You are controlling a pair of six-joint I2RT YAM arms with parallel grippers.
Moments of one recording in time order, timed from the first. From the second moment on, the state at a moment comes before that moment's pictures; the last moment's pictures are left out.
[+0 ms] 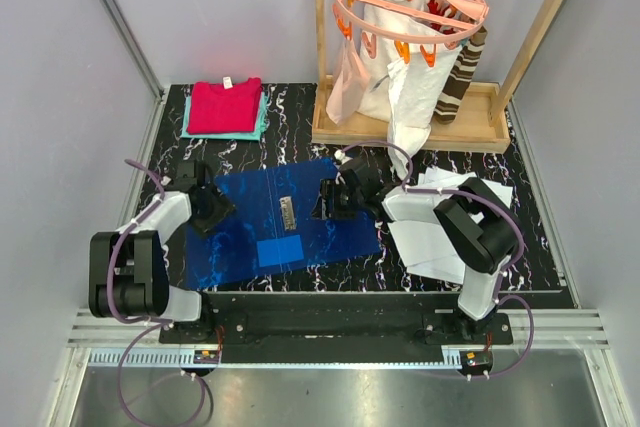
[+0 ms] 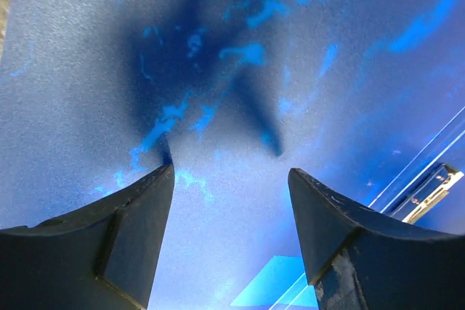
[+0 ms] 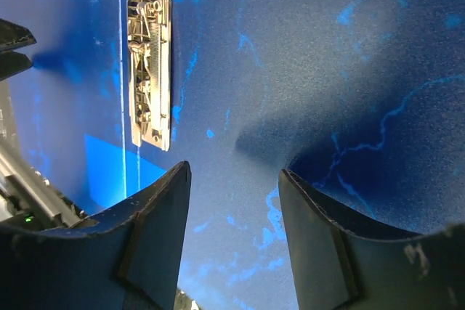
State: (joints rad) left arm 0.03 1.40 0.73 -0.52 0.01 -0.73; right arm 0.72 1.84 0.97 0.11 -0.25 0.66
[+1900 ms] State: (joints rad) left arm -0.30 1.38 0.59 -0.26 0.15 -0.83; right arm 0.76 2.18 1.01 0.70 -0.64 1.06
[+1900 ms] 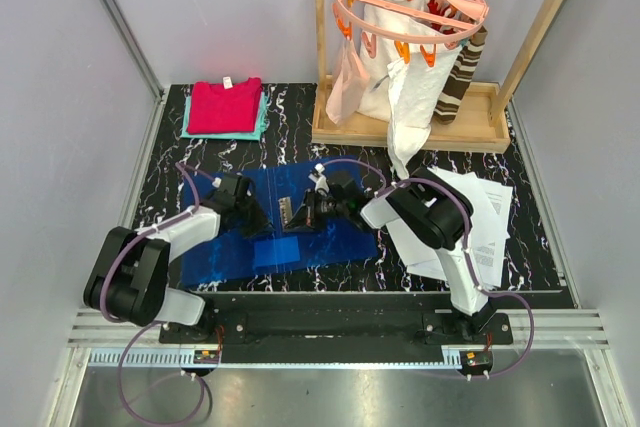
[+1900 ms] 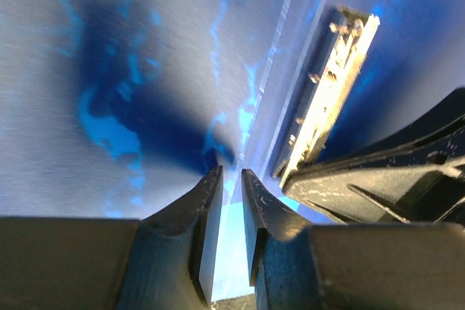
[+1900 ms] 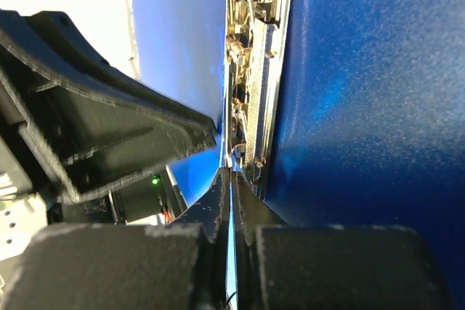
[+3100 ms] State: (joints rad) left arm -0.33 1.49 0.68 -0.27 0.16 -0.86; right arm 0.87 2.04 1.18 0.16 -0.26 0.76
